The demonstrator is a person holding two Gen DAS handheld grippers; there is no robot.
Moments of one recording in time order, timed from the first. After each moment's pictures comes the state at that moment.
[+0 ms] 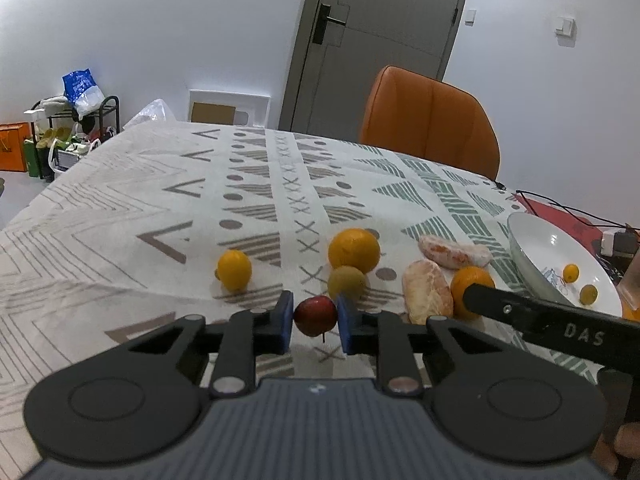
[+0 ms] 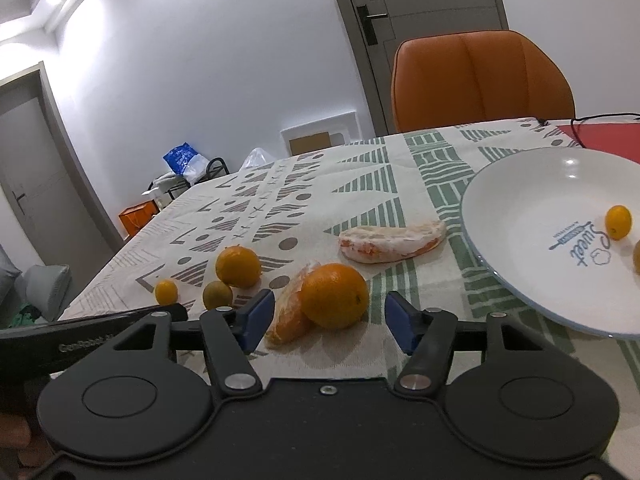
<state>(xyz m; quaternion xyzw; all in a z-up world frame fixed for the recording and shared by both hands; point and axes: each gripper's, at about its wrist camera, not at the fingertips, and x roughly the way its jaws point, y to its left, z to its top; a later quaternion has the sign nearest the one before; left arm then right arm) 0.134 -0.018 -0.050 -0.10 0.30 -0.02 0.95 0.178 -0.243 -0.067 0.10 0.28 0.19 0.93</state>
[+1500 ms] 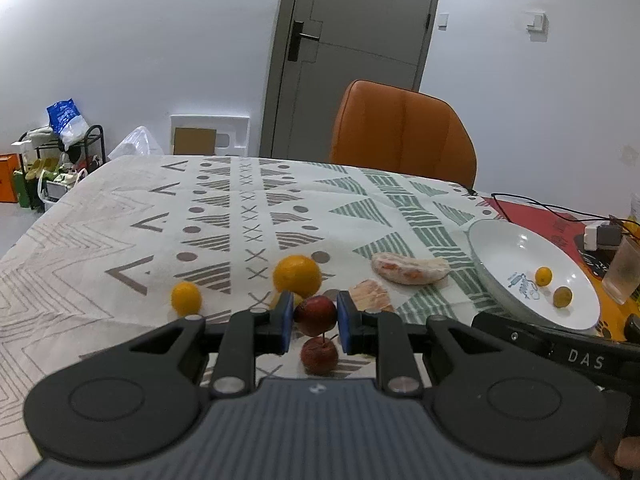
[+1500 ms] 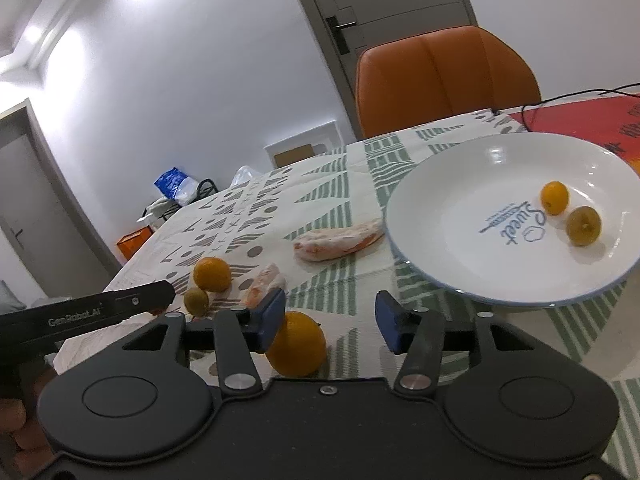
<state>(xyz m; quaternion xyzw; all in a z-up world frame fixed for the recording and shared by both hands) 0.130 -0.054 -0.029 -0.07 0.28 -0.04 0.96 0.158 -0.291 -0.067 0.14 0.28 0.18 0.93</state>
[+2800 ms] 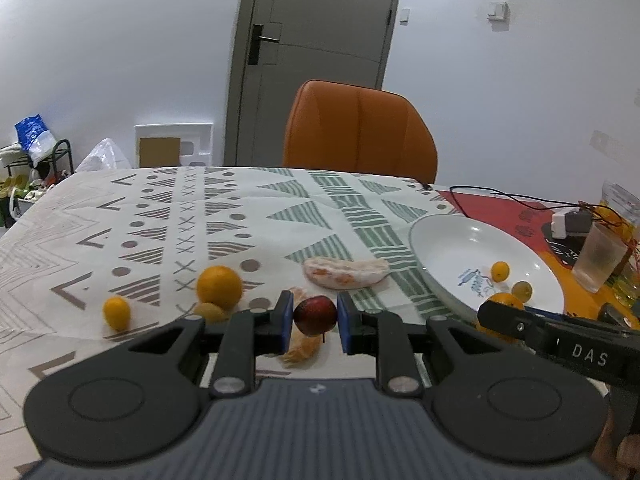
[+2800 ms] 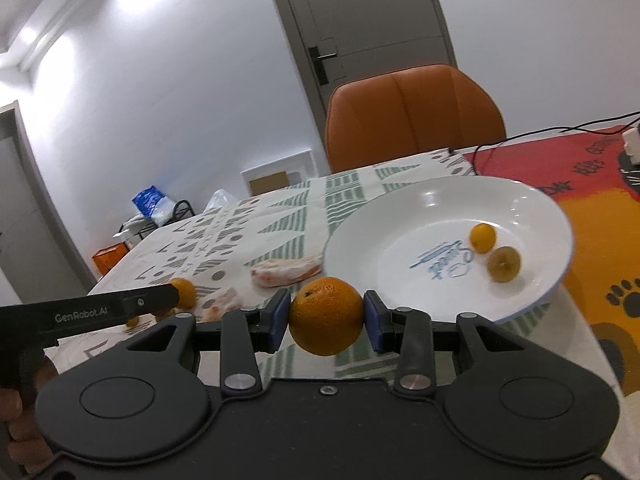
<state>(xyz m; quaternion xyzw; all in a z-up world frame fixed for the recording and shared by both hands) 0.134 -0.103 -0.021 -0.05 0.27 -0.09 0.96 0.137 -0.333 -0.053 0.12 0.24 0.14 0.95</state>
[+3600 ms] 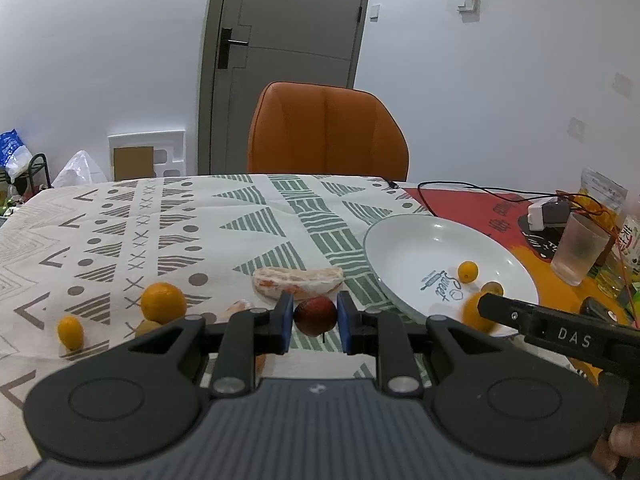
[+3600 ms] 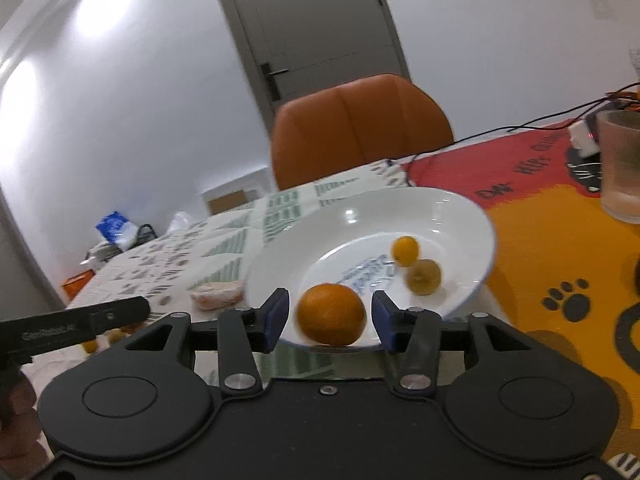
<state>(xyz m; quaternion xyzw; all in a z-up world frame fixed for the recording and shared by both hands) 0.143 -0.138 -0.018 -0.03 0.27 -0.12 0.95 0.141 -0.372 -0.058 0.15 0.23 0.07 0.96</state>
